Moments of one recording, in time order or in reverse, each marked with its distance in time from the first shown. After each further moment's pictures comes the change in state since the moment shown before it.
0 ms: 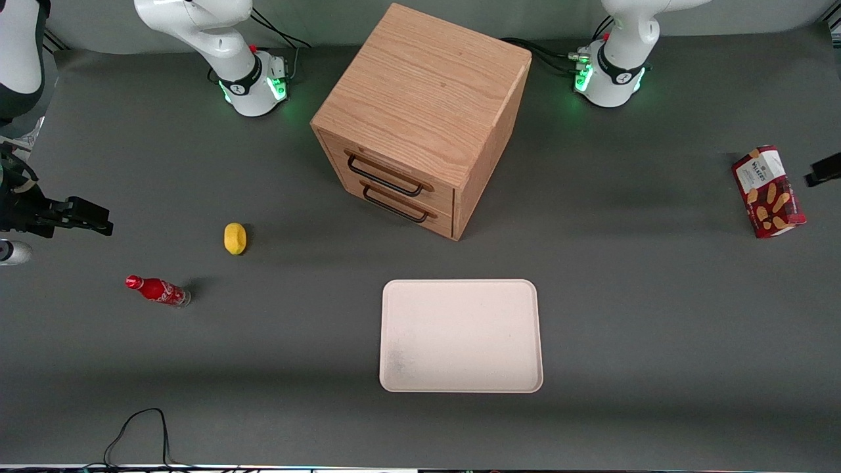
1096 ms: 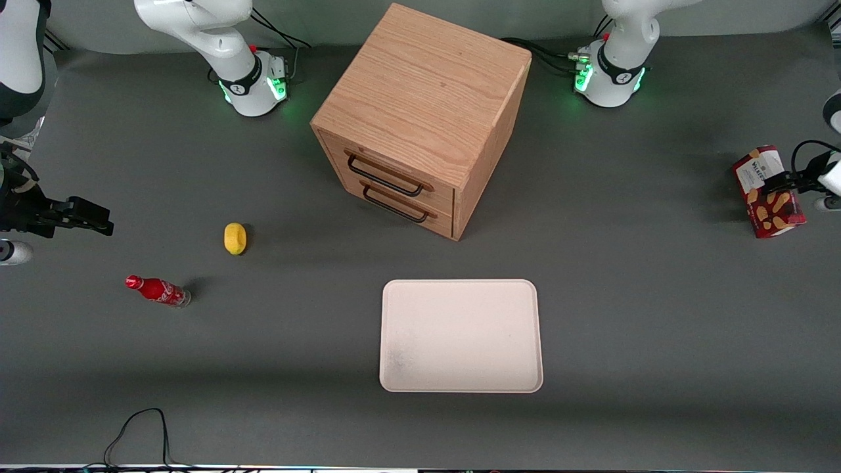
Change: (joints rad) arm 0.092 0.248 0.217 -0.490 -0.124 0.677 0.415
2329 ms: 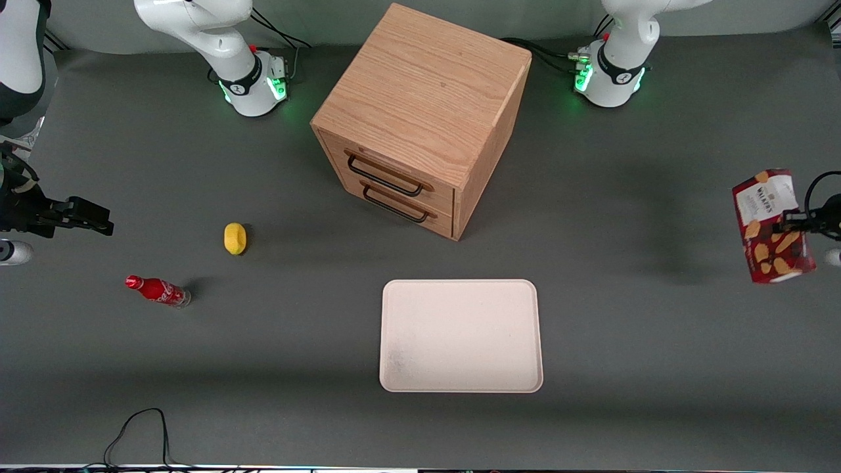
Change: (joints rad) arm -0.151 -0.004 -0.262 0.591 -0.017 -0.640 -0.307
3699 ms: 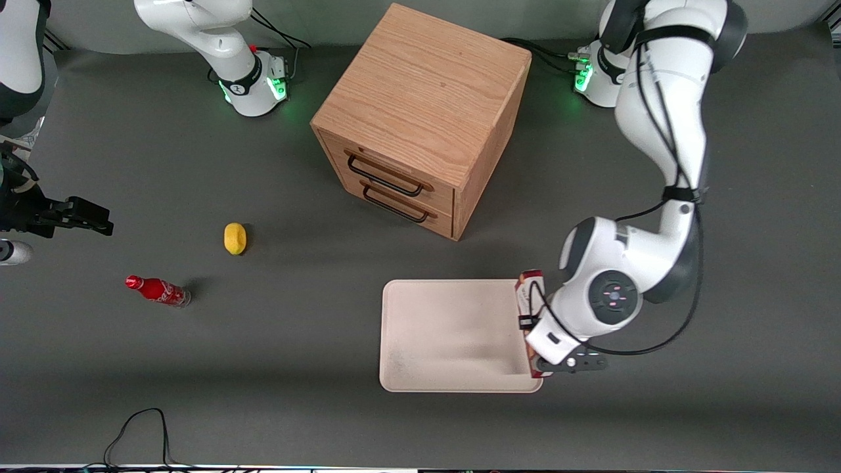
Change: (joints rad) arm -0.470 0.649 -0.156 0.587 -0.012 0.238 -0.745
